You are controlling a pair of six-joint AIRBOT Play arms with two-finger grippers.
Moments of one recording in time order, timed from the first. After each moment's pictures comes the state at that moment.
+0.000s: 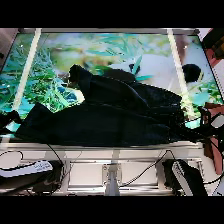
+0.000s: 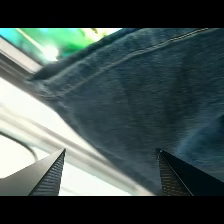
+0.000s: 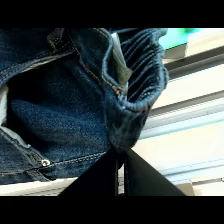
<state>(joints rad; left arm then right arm) 0.73 -1.41 1.12 1.61 -1.45 -1.53 -0.47 -0.77 0.56 -1.52 1.39 1.46</state>
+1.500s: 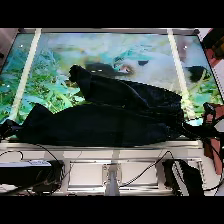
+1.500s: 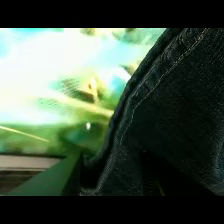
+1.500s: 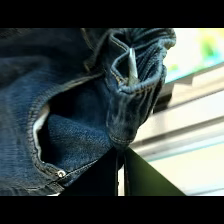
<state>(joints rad) 1.05 -1.64 1.13 1.22 -1.39 -0.82 -0.47 -0.64 0.55 -1.42 1.34 1.51</state>
